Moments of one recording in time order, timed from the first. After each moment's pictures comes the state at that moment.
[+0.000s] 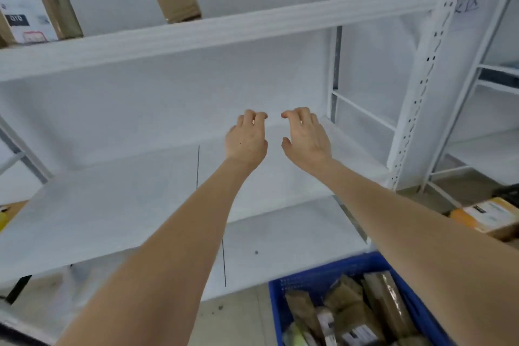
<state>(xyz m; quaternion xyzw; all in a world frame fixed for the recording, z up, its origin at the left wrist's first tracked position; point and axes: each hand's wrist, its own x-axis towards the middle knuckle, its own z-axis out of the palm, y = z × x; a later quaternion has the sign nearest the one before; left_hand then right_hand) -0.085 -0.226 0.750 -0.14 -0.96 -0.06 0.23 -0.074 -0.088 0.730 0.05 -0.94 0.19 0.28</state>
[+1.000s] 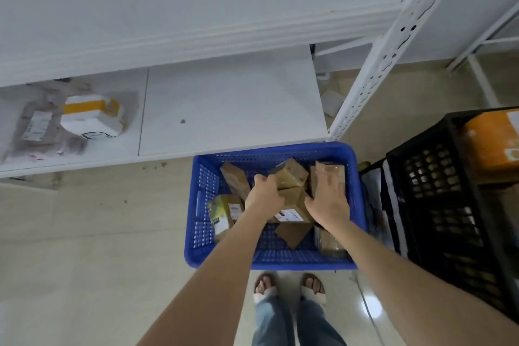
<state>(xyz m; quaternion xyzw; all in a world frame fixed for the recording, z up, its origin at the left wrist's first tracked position) -0.061 0.053 0.250 0.07 -0.91 -0.22 -0.35 -0.047 0.202 0.228 -0.10 -0.95 0.20 -0.23</state>
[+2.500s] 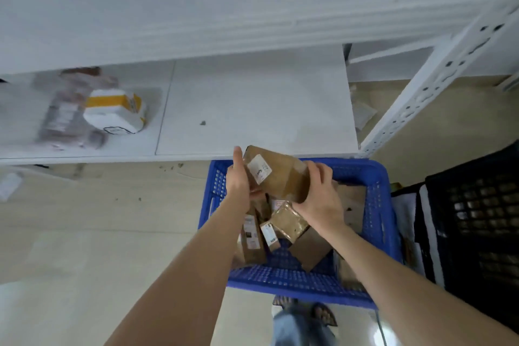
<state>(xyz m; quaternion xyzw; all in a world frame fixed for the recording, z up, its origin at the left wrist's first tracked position) -0.114 -0.023 0.232 0.51 -0.55 -0.65 -0.13 -0.090 0.146 0.209 0.02 -0.94 0.30 -0.16</state>
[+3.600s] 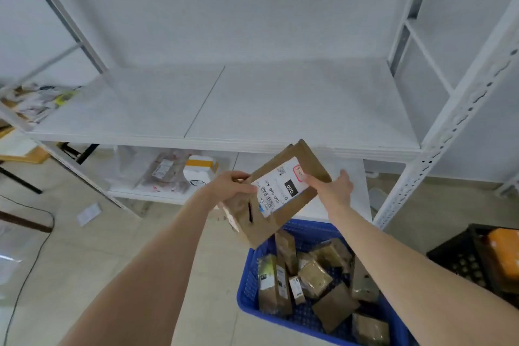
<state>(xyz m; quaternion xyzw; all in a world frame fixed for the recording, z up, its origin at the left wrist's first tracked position) -0.020 -0.154 0.559 0.21 -0.82 -0.49 -0.18 -0.069 0.072 0.514 -0.18 -0.77 0.59 -0.15</state>
